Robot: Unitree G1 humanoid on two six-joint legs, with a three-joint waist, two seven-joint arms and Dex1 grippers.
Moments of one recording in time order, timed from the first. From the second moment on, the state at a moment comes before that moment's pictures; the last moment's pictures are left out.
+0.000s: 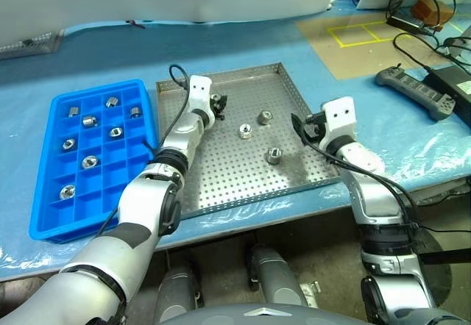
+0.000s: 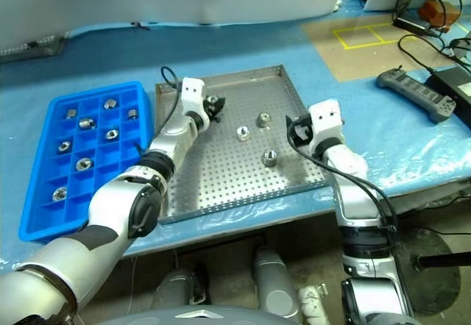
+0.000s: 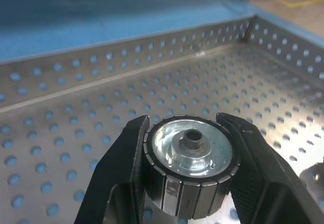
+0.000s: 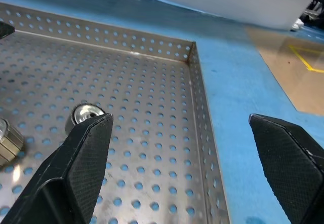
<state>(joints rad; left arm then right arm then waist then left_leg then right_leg) -1.07 0.07 0.19 1.14 -0.10 -0.12 -0.26 -0.42 -0.32 -0.06 -0.08 0.05 0.40 0.28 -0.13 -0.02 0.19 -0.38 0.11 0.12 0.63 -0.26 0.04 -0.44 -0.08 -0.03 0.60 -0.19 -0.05</state>
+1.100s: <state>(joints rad) -0.05 0.29 0.27 -0.41 -0.19 0.49 -0.12 -0.90 -0.07 0.09 0.80 0.05 -0.06 0.57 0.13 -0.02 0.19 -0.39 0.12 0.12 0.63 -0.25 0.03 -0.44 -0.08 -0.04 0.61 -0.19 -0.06</state>
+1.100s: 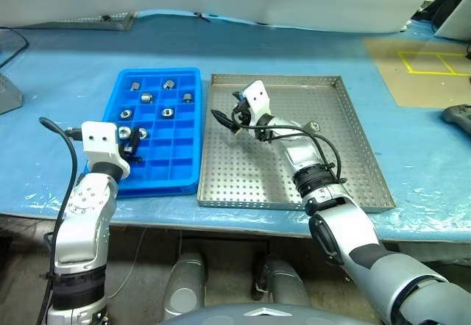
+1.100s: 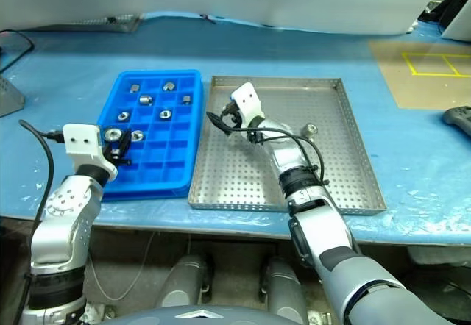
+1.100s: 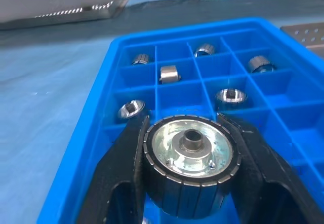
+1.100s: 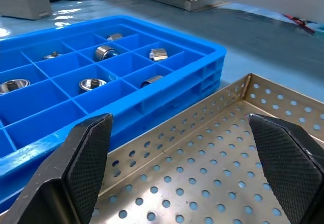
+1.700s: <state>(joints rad) 0.08 0.24 0.21 -0.53 -0.17 0.54 -0.08 -0.91 -0.08 0.09 0.81 0.03 -0.09 0.57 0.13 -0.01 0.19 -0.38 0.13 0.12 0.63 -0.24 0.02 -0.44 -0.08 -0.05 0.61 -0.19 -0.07</state>
